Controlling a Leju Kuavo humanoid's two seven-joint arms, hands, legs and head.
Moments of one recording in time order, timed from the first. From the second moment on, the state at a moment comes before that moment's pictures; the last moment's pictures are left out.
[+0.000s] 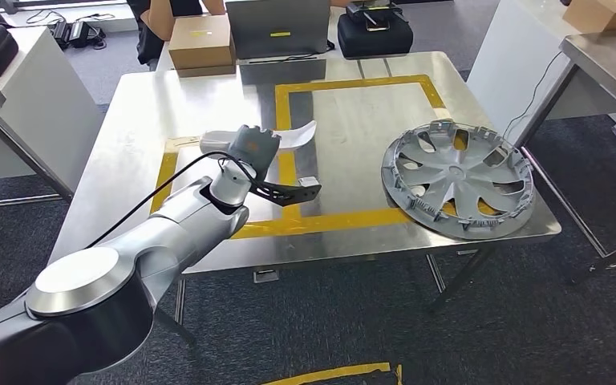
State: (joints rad) left arm -1.16 -0.20 -1.42 -0.19 -0.57 0.30 0.12; right arm -0.17 0.27 -0.70 -0.22 1.25 -0.11 -0.03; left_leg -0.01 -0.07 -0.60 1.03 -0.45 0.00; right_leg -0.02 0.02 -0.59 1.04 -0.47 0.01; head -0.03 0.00
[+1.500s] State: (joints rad) left arm -1.14 -0.06 -1.29 -0.18 -0.50 0.35 0.09; right arm -0.17 0.27 -0.70 -0.22 1.24 -0.13 -0.04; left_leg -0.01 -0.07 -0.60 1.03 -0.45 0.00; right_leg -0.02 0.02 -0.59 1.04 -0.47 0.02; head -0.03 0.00
